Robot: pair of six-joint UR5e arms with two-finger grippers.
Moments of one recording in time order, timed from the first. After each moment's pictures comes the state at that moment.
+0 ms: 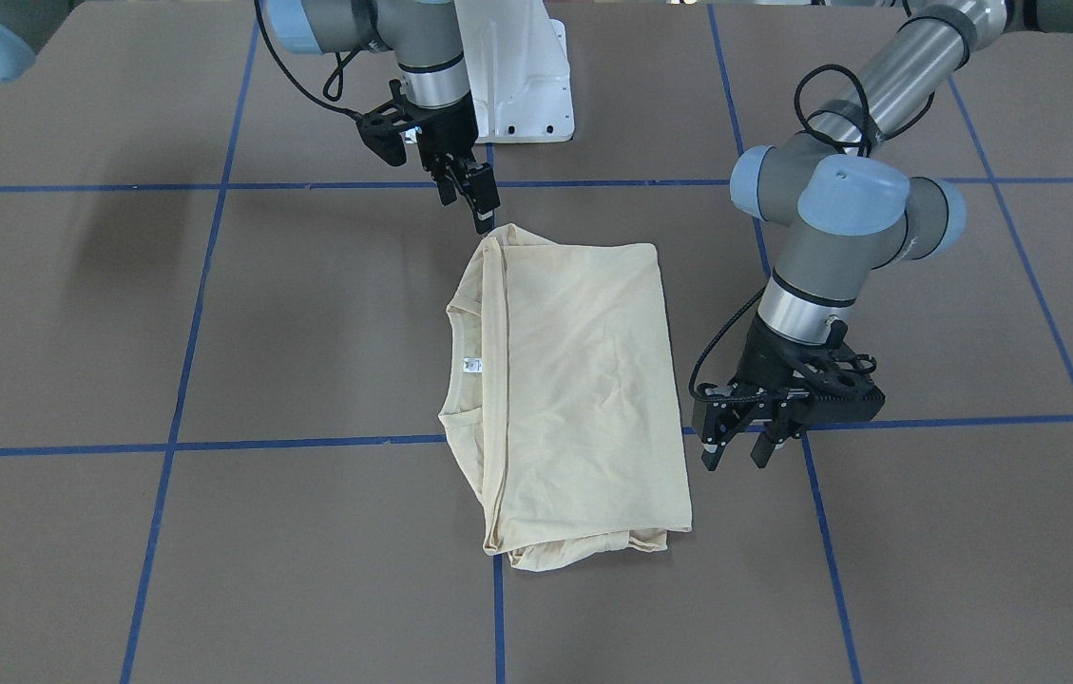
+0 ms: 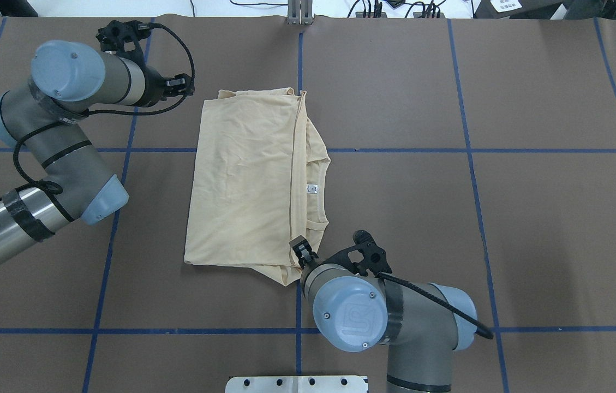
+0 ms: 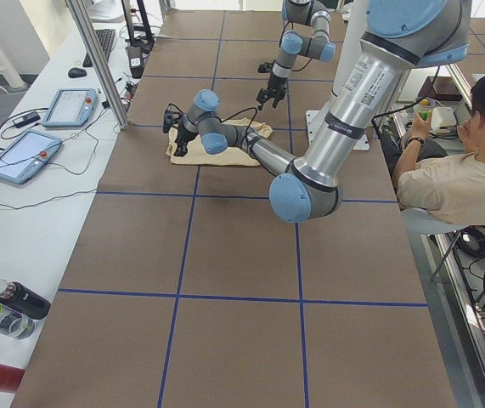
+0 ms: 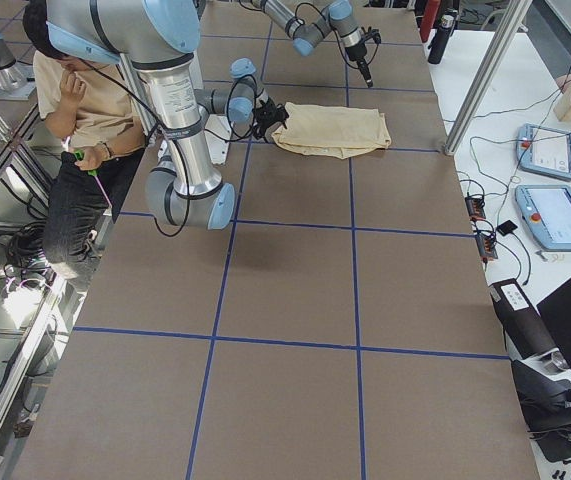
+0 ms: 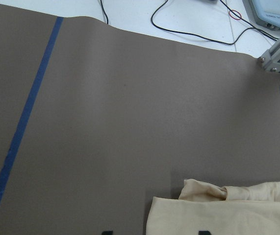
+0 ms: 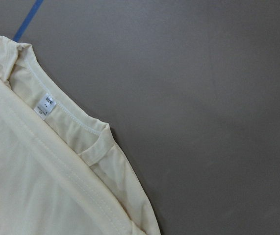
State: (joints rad) left arm -0.82 -2.11 -1.45 -2.21 -1.74 -1.22; right arm 0.18 -0.98 1.80 -1.46 1.36 2.48
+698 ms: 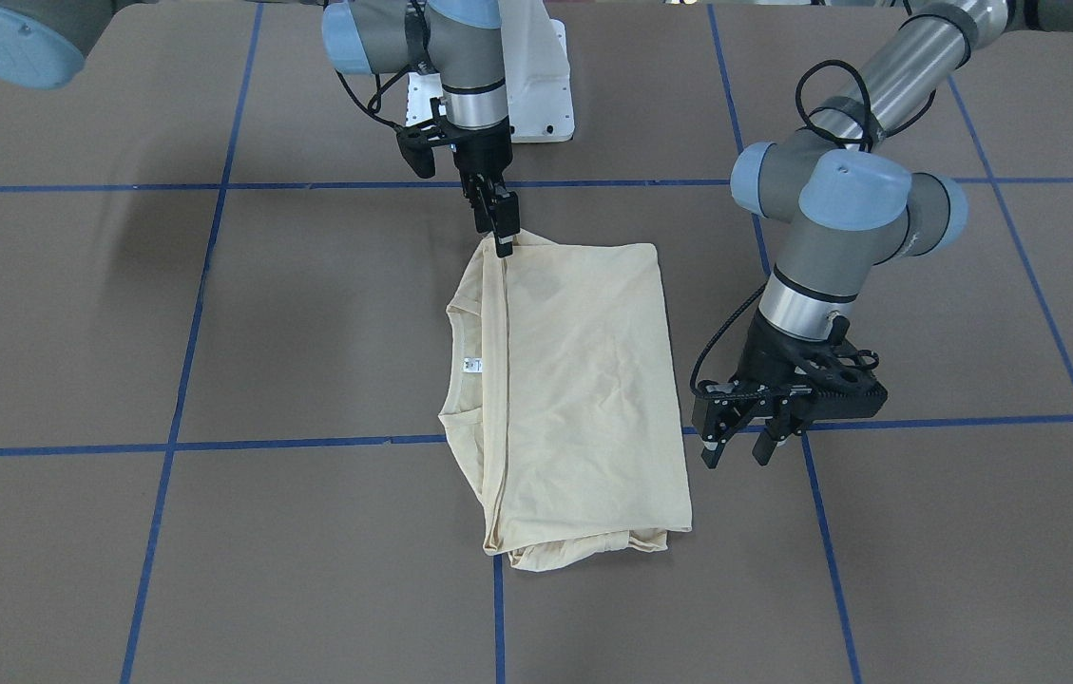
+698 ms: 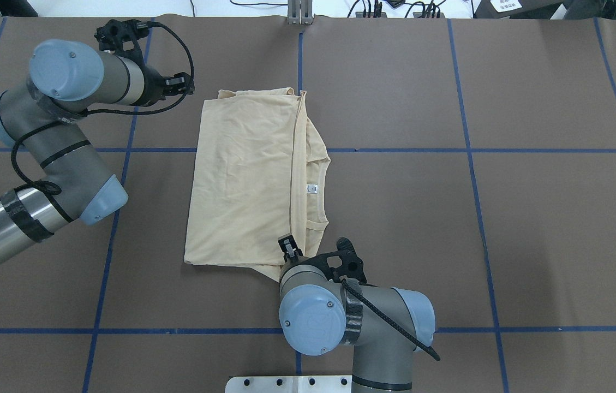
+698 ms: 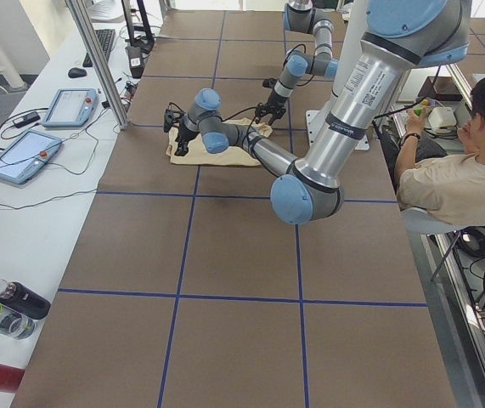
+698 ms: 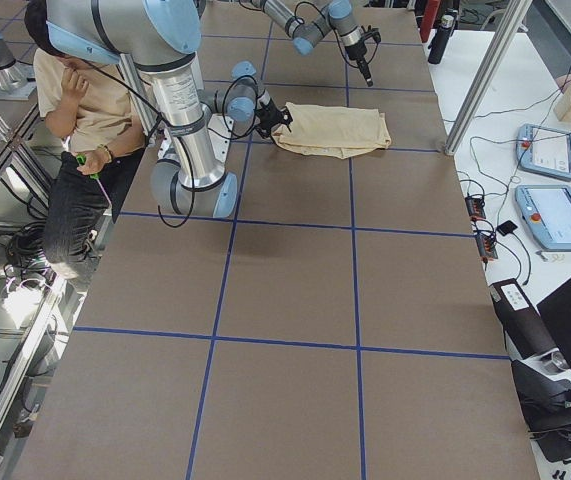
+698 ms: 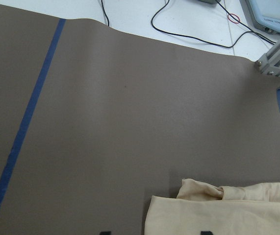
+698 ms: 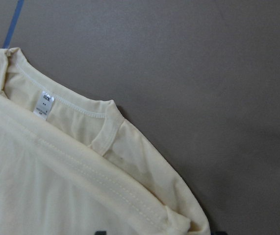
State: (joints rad) left arm -0.82 -2.11 -1.46 -2.20 -1.73 -1.23; right arm 0.17 -0.91 1.69 -1.45 1.27 2.62
